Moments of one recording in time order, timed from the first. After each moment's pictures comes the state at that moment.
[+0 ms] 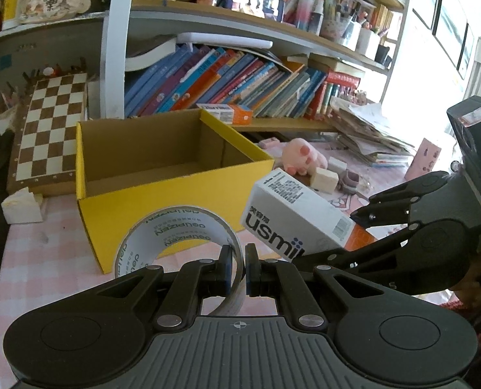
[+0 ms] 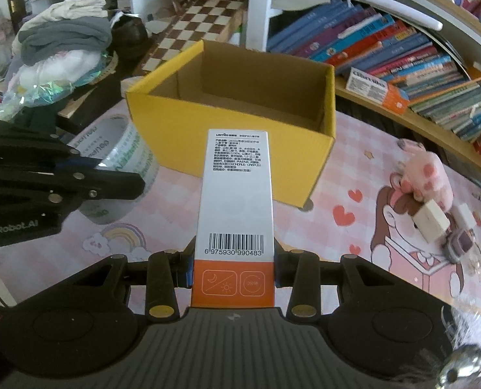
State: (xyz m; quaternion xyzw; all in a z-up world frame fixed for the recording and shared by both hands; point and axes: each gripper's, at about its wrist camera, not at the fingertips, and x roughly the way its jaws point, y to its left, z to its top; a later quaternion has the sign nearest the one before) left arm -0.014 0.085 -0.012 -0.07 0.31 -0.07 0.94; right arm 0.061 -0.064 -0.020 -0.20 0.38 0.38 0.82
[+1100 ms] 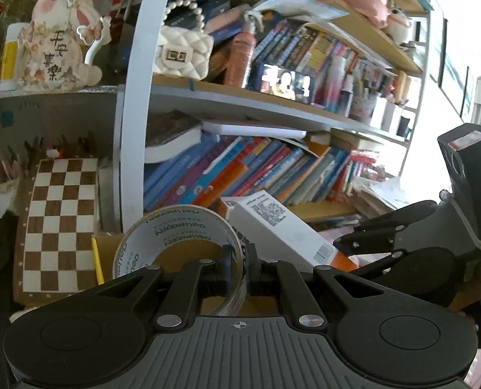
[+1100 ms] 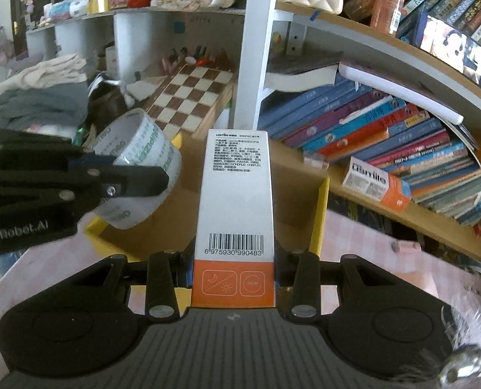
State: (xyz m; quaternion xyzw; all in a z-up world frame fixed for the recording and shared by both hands) left arm 0.087 0.148 0.037 -0.09 0.21 -0.05 0.97; right arm 0.168 0.014 0.042 -0.19 0.31 0.40 0.84
